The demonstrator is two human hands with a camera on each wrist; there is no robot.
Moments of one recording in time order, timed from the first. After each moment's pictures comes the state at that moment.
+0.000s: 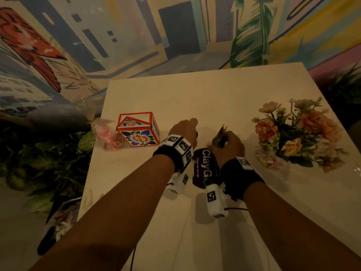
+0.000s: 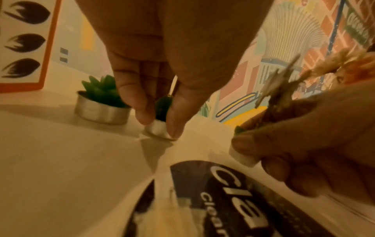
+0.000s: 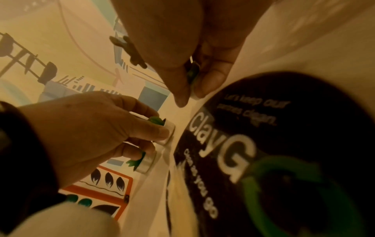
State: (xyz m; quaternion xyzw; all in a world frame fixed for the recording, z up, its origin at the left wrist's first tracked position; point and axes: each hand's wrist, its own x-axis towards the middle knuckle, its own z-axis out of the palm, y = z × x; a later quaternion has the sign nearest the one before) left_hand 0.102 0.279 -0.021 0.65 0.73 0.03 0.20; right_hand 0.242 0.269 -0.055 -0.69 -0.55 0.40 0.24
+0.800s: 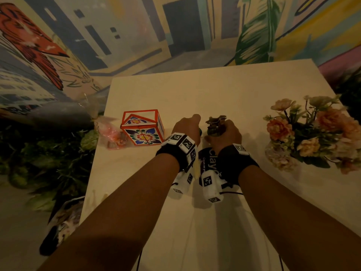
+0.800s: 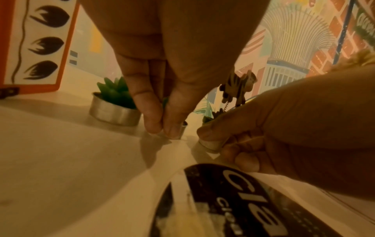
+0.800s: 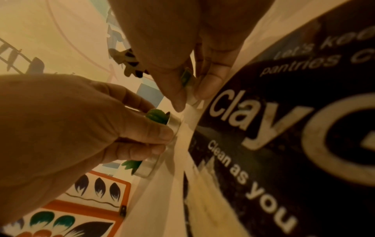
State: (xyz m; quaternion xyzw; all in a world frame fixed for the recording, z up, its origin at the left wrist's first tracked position) left_hand 0.093 0.278 -0.025 0.65 0.73 0.07 0.20; right_hand 0.211 0.302 -0.076 -0.69 -0.57 0.38 0.24
